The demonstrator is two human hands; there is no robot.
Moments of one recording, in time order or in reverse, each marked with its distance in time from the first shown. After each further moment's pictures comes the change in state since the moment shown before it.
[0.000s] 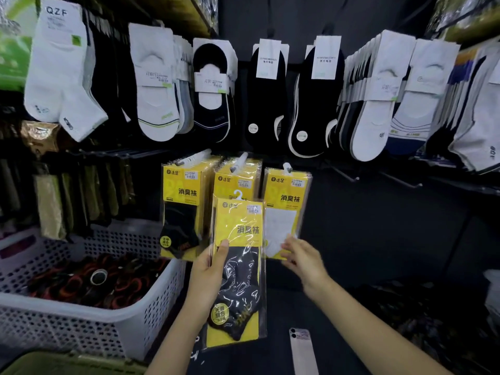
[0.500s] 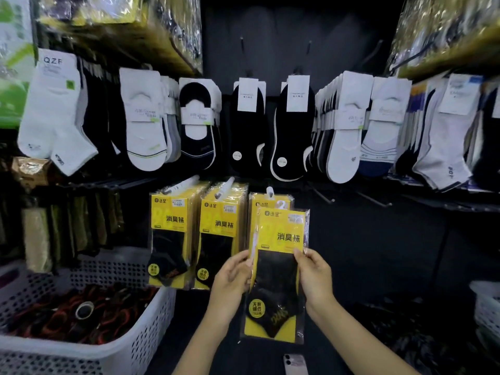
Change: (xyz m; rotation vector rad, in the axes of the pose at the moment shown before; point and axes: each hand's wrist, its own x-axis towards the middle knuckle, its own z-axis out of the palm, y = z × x) left_hand 0.002 0.018 0.053 -0.072 -0.197 -0.059; right_hand -0.028 -0.030 -0.023 0.064 0.137 -0.183
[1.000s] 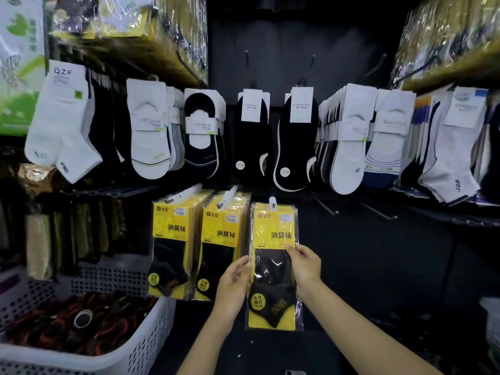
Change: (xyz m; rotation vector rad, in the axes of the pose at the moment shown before) left_hand 0.032 -0.011 0.004 0.073 0.055 -0.073; right_hand 0.050 -0.007 0.031 -0.083 0.077 0.041
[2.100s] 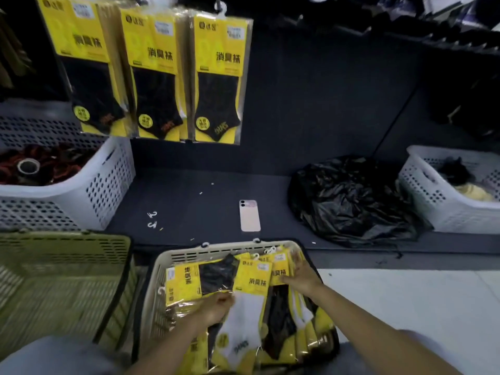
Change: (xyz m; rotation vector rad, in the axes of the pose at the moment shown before) left_hand -0.241 -0.270 0.030 0.448 -0.552 -0.815; right_hand -0.127 0.260 -0.258 -1.031 -0.405 0.483
